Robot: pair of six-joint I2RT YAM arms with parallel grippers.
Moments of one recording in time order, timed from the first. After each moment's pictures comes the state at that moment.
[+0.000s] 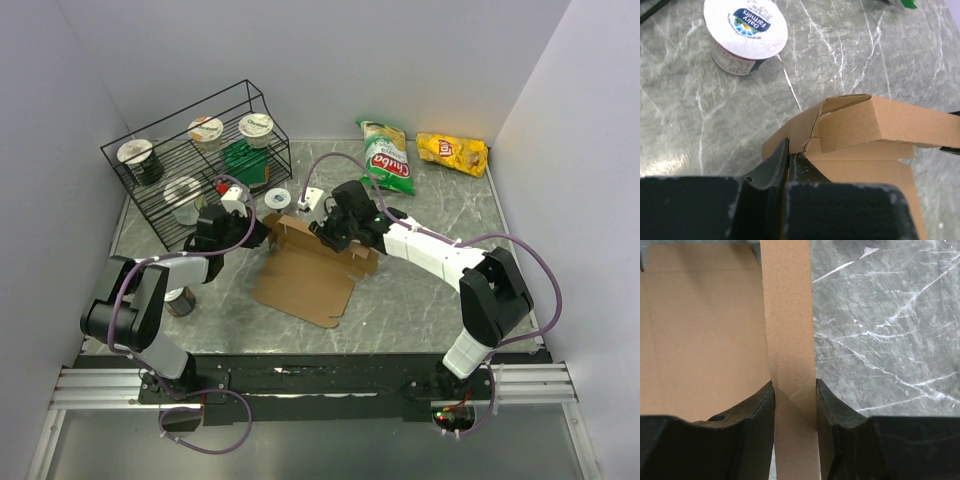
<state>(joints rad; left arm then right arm) -0.26 1.58 0.64 0.57 0.37 -0.36 0.66 1.65 1.21 -0.34 -0.18 -0.41</state>
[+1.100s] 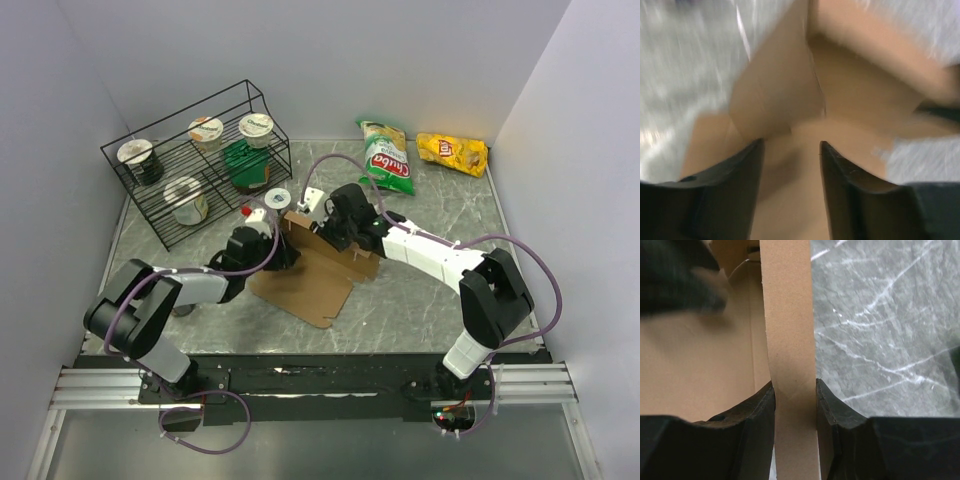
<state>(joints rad) -0.52 1.56 0.57 0.58 0.11 -0.56 0.68 1.64 1.18 -0.31 -0.06 -0.41</state>
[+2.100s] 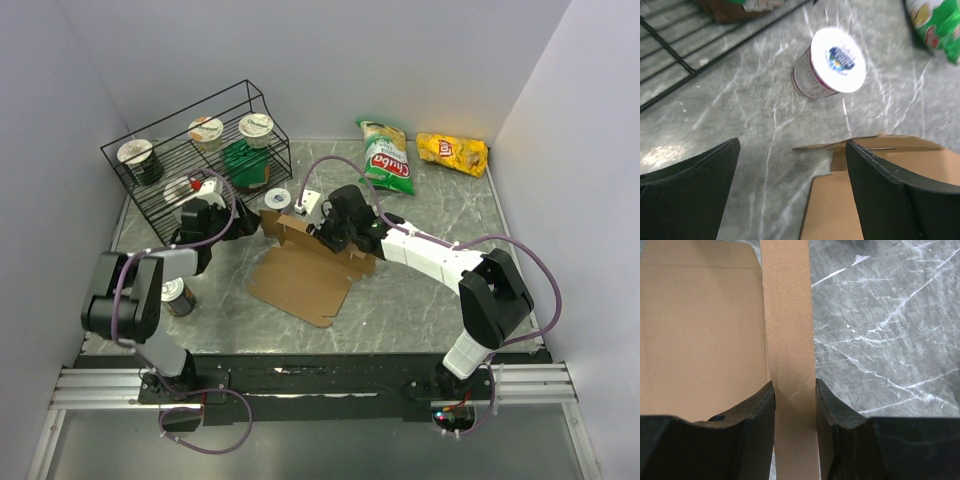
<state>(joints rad) -0.13 1.58 0.67 0.53 0.28 -0.44 0.69 1.64 1.17 -0.27 -0.12 -0.41</state>
